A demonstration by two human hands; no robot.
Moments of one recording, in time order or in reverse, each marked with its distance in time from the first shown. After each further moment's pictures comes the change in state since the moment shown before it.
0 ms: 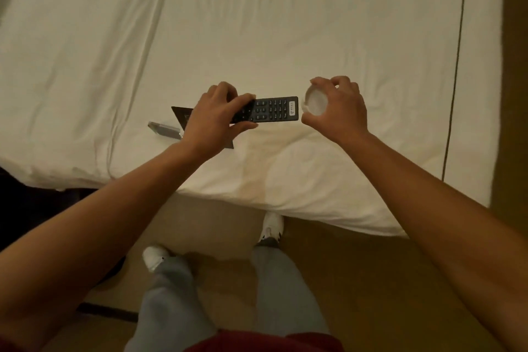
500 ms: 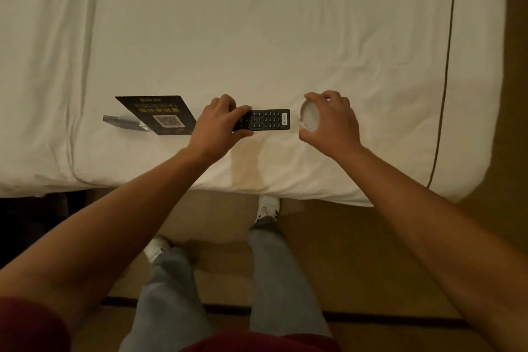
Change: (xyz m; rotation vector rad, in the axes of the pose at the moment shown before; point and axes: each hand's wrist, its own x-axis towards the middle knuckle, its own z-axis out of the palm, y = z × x) left_hand 0.009 0.030 0.107 -0.011 -0.260 -0.023; right_hand -0.050 0.090 0.051 0.009 -0.123 0.113
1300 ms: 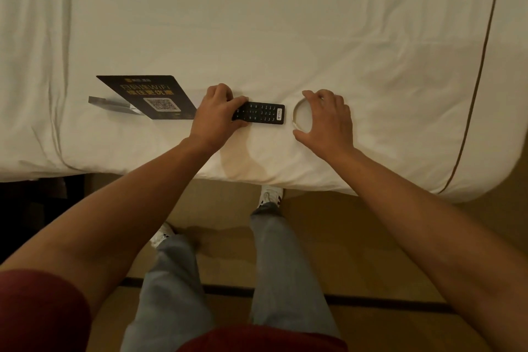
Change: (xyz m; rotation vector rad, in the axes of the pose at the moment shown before) left_hand 0.010 -0.031 0.048 -0.012 -0.034 -0.103; right_hand 0.005 0.007 0.067 -0.184 -0.021 -0.069
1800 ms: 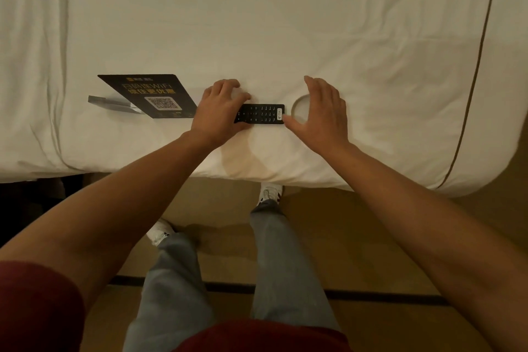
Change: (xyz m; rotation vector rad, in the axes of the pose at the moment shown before) left_hand 0.006 -0.008 0.001 0.100 -0.032 0.111; right_hand 0.004 -0.018 -0.005 0.115 0.071 0.023
